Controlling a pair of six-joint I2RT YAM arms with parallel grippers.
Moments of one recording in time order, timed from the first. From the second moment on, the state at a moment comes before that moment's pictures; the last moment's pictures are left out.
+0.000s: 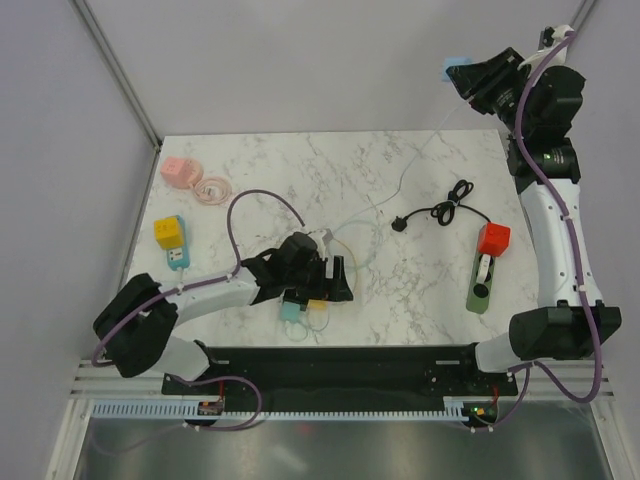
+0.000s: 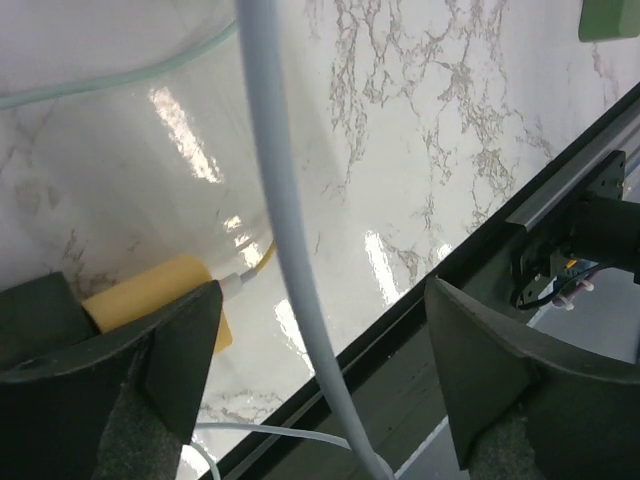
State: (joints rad) left arm -0.83 1.40 0.72 -0.09 0.23 -0.68; right arm -0.02 1.48 1.72 -0.16 -0.35 0.72
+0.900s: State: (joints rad) left arm -0.93 0.89 1.15 -0.47 0.15 -0.70; right arm -0.09 1.38 1.53 -0.12 -0.38 0.68
